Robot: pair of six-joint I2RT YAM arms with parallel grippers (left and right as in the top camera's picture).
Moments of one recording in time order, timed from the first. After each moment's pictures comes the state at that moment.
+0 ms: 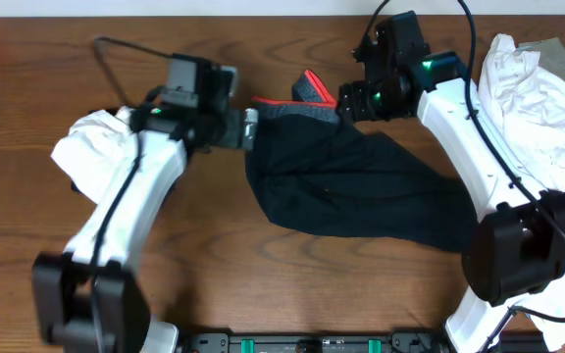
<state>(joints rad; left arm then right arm) -0.22 1.66 1.31 -0.67 0.18 -0.07 0.28 1.91 1.70 -0.96 -0.21 0.16</state>
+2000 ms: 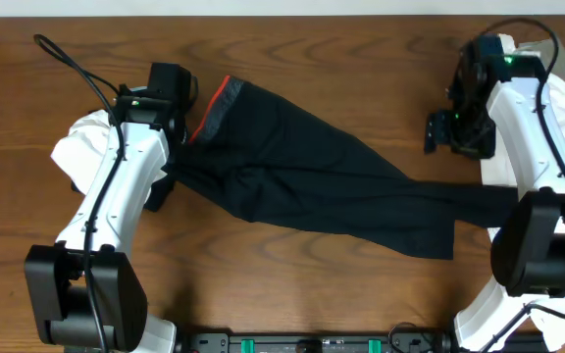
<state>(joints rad) -0.11 1.67 1.33 -1.01 -0.52 -0.47 -0.04 1.91 1.58 -1.27 -0.01 0.18</state>
